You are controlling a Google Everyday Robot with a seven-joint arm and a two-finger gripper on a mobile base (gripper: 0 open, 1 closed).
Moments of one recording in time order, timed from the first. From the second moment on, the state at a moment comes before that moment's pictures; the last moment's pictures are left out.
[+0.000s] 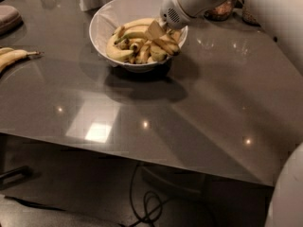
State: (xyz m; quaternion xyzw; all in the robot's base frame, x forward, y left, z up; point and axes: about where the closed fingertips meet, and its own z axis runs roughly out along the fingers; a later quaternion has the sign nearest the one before) arm 0.697 -0.010 0.928 -0.47 0.80 0.15 0.34
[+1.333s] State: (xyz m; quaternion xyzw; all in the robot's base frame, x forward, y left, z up) arm 0.664 -0.026 0.996 -0.47 0.80 0.10 0.35
